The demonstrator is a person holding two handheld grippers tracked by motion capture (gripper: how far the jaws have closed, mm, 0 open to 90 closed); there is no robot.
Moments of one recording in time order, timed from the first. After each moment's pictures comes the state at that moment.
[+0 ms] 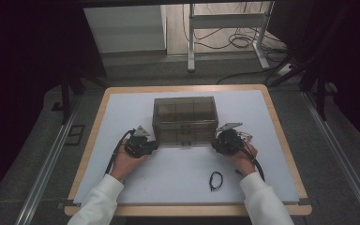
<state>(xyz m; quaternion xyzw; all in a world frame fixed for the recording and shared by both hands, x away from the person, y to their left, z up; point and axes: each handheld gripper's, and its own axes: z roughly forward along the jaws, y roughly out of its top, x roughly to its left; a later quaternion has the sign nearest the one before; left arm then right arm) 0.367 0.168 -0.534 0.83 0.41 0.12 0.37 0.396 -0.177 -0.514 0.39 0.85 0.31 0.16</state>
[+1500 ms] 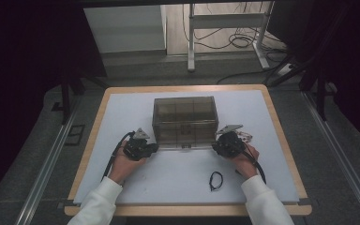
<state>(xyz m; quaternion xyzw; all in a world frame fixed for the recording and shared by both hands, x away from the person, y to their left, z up) 0.356 0.169 -0.530 0.83 0.40 0.12 0.37 0.385 -0.177 -0.509 0.38 0.86 0.30 0.16</state>
